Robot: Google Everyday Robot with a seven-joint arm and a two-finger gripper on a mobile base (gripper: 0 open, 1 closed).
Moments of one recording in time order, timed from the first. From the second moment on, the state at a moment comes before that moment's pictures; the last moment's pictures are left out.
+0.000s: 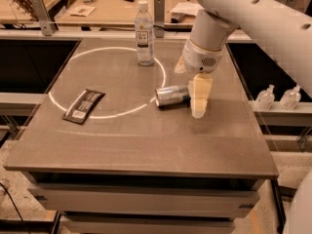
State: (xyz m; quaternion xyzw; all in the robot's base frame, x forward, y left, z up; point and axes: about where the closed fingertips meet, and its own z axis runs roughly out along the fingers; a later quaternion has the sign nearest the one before) arm 0.581 -0.100 0.855 -0.76 0.64 0.06 0.08
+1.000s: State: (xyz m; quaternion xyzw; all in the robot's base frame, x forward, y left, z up) arm 0.584 -0.085 0.833 -0.76 0.64 0.07 0.06
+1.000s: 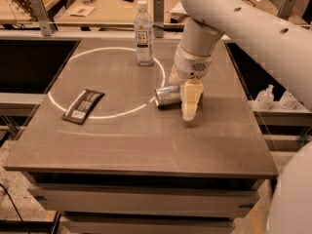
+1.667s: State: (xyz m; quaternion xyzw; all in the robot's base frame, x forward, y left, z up) arm 0.581 -0.088 0.826 -0.77 0.63 0.08 0.05
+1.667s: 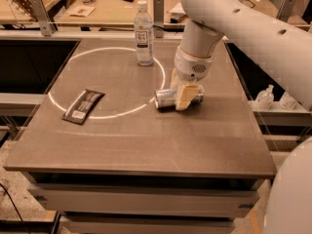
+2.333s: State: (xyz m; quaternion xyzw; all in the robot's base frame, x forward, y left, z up) arm 0.587 -0.090 0.859 -0.77 0.61 0.11 0.14
